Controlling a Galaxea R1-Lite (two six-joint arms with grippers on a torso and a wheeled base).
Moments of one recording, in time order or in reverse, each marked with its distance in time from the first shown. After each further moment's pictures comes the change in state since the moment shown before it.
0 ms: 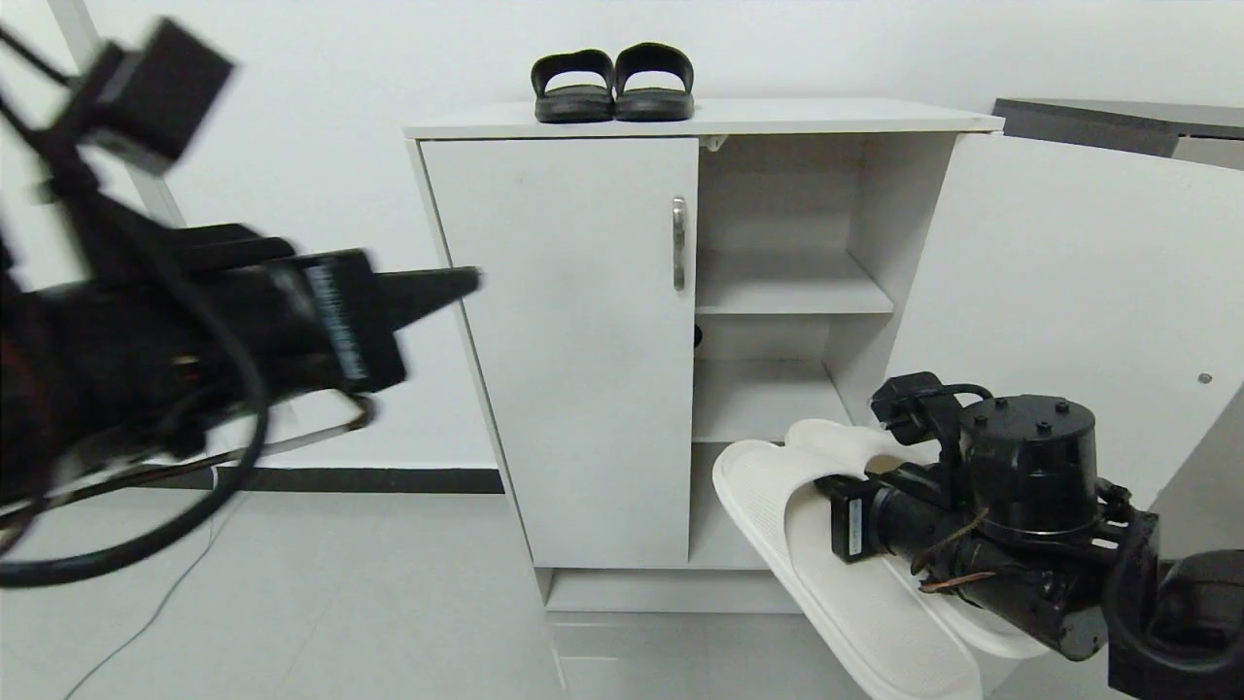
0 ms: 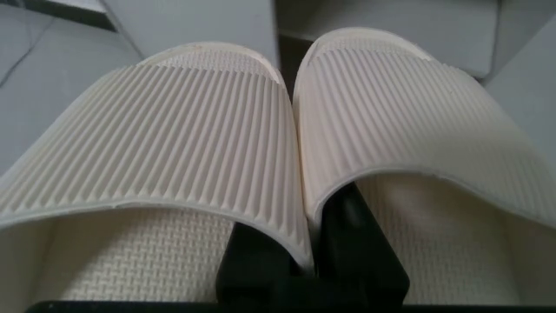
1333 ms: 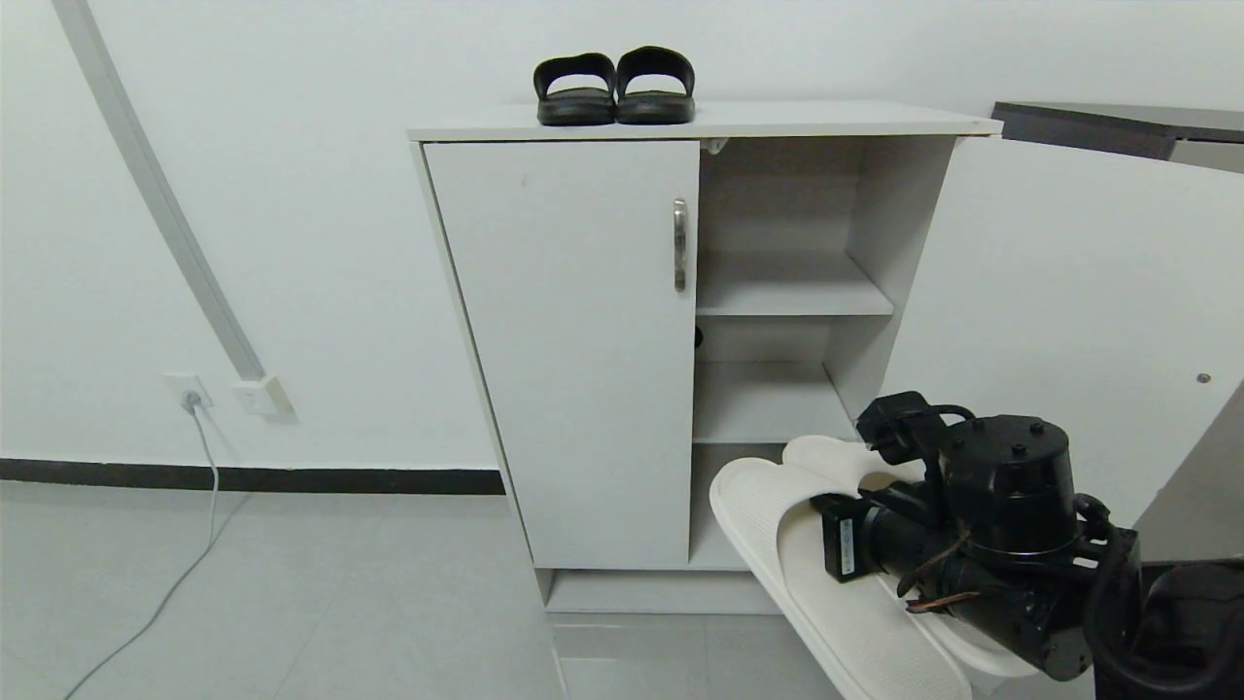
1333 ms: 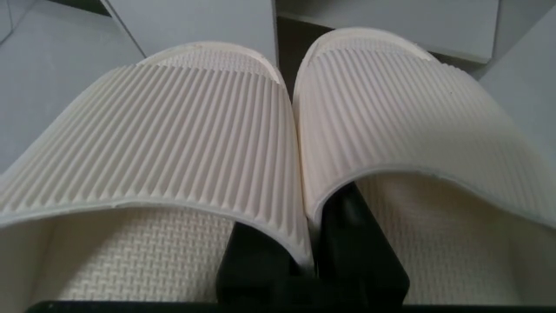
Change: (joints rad) left arm 0.674 -1.126 0.919 0.209 -0.096 0.282; right arm 0.031 0.022 0.024 -0.001 -0.028 0.000
